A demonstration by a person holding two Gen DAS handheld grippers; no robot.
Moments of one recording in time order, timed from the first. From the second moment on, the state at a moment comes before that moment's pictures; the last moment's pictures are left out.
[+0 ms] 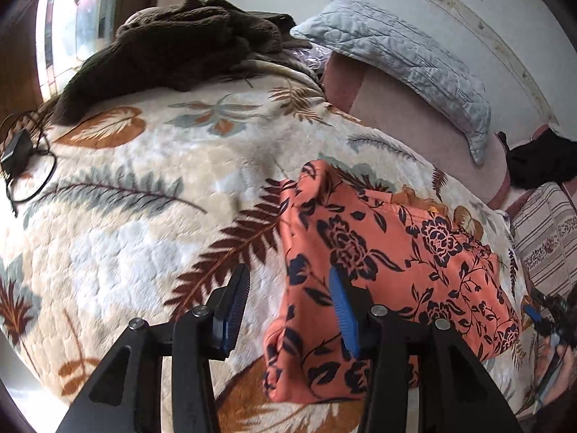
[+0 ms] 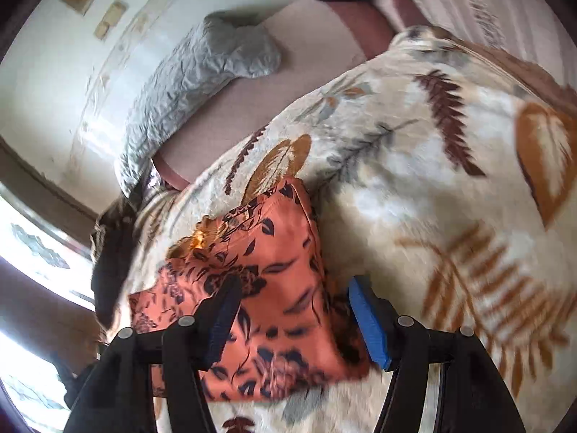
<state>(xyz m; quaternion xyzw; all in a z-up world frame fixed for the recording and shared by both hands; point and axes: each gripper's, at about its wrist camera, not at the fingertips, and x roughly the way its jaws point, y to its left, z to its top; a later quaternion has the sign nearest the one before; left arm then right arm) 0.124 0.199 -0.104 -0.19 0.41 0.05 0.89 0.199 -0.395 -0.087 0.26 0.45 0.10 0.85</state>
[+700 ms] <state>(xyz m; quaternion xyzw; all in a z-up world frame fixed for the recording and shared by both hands) 0.169 0.164 -0.123 -0.16 0.38 0.03 0.91 0.321 -0.325 -0.091 0.10 0.45 0.03 0.89</state>
